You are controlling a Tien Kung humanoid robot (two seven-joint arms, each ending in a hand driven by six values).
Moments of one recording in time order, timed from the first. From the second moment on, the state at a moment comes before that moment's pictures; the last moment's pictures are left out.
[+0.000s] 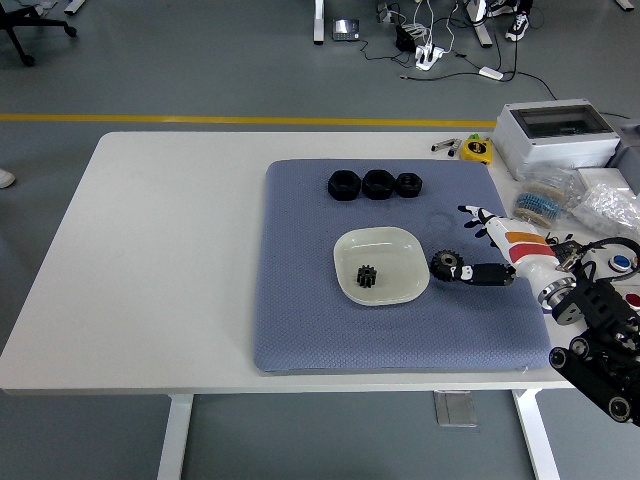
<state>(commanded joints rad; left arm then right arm) -0.05 0.08 -0.22 -0.19 0.71 0.25 0.04 0.62 -0.32 0.60 0.85 -1.66 -0.45 0.13</state>
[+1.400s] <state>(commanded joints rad) -0.05 0.08 -0.23 -0.19 0.73 0.25 0.05 0.71 -0.27 0.41 0.68 -1.57 -0.43 0.14</state>
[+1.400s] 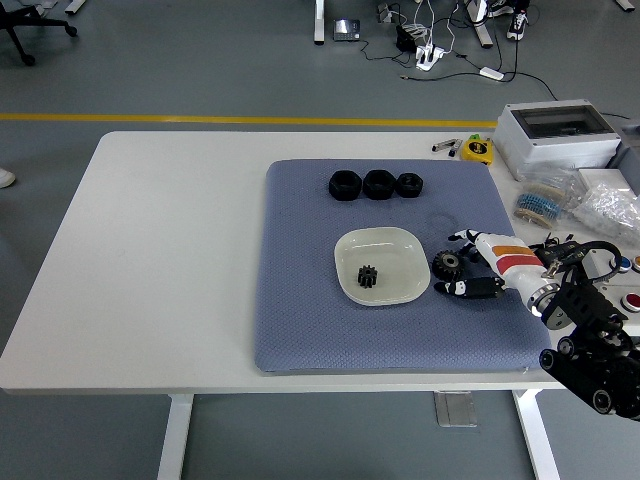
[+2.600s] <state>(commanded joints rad) -0.05 0.08 -0.23 -0.19 0.74 0.25 0.05 0.70 -0.29 0.44 0.73 -1.60 -0.52 0.17</state>
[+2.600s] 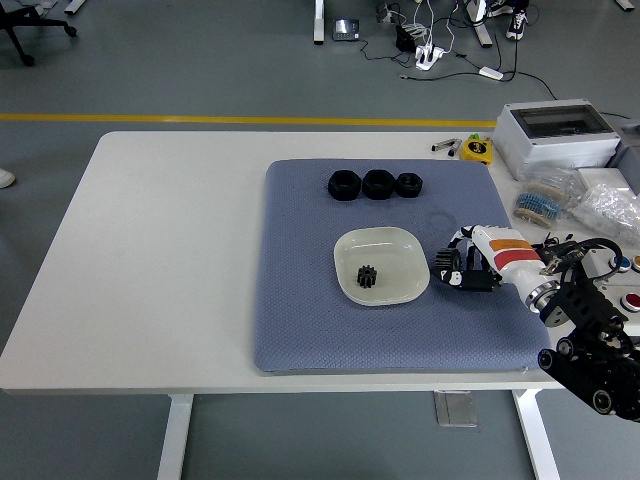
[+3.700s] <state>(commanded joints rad) -0.05 0.09 -0.24 -0.19 0.76 0.24 0.05 0.73 -0.40 0.56 0.95 -1.93 -0.29 0.04</state>
